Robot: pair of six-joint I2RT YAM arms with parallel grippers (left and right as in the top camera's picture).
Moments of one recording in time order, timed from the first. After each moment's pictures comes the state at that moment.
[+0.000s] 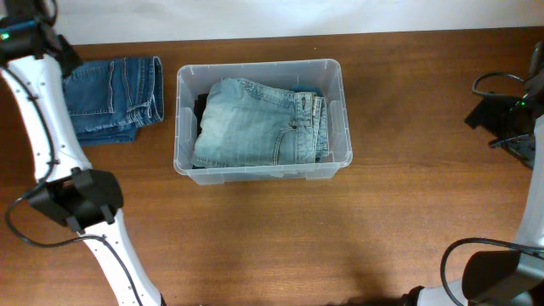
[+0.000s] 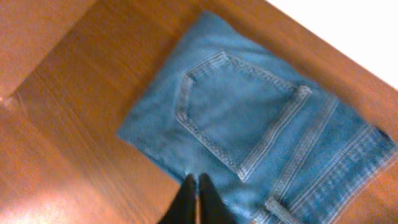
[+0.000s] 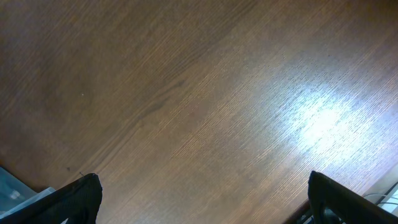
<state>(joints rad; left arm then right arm) 0.30 2.44 2.77 -1.36 -0.30 -0.33 -0.39 1.66 1.82 -1.46 0.15 0.42</state>
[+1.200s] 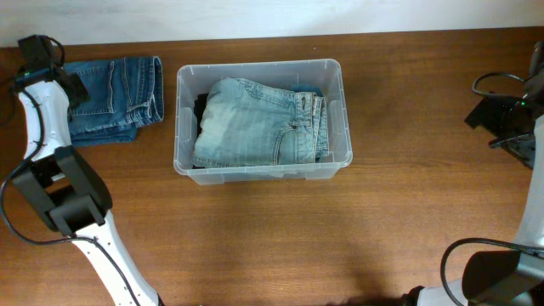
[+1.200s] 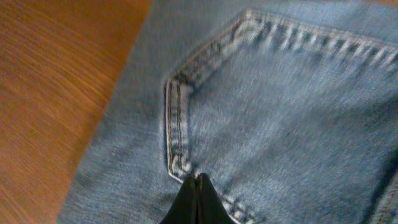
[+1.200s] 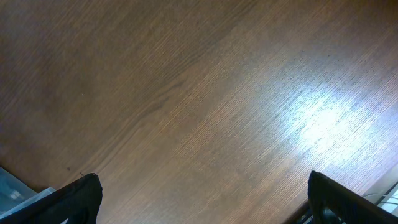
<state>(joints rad) 0.38 2.45 2.22 -0.81 -0.21 -0.07 -0.39 1.66 1.82 -1.46 0.15 0.42</state>
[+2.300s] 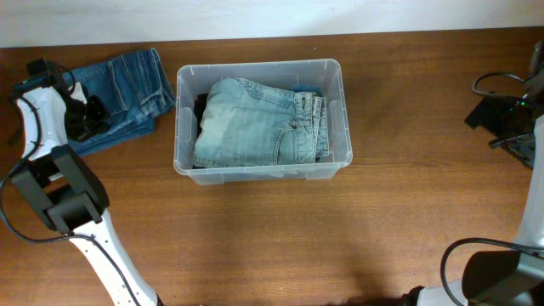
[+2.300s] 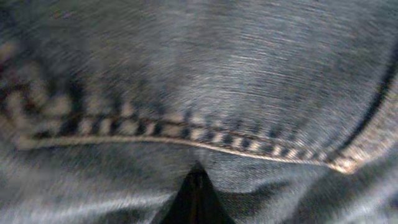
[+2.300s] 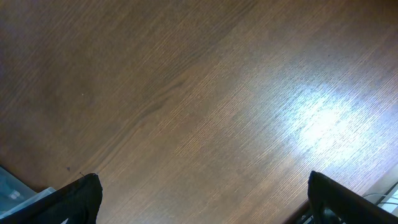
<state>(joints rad) 0.41 2.51 2.22 -1.13 0.26 -0.16 -0.39 1.66 1.82 -1.46 0.15 0.42</state>
